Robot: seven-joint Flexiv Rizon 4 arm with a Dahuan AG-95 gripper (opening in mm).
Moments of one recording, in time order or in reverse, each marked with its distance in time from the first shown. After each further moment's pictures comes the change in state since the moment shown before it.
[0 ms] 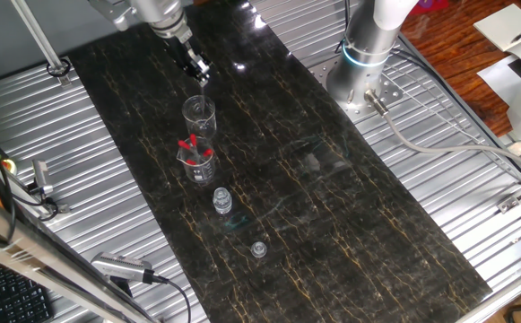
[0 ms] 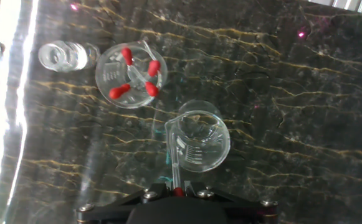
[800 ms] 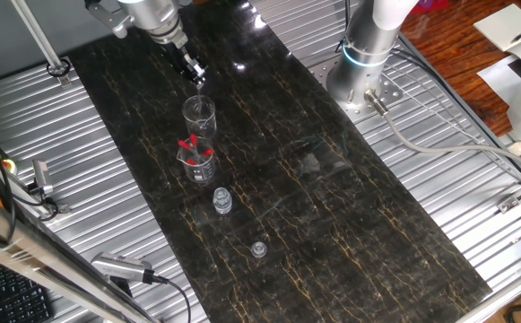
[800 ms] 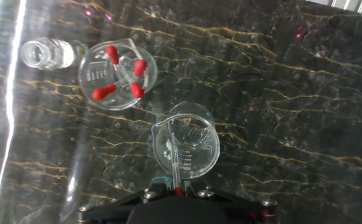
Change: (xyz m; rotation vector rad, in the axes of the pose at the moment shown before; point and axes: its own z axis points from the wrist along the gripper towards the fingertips) arm -0.005 -0.018 0.037 0.001 -0.004 -0.014
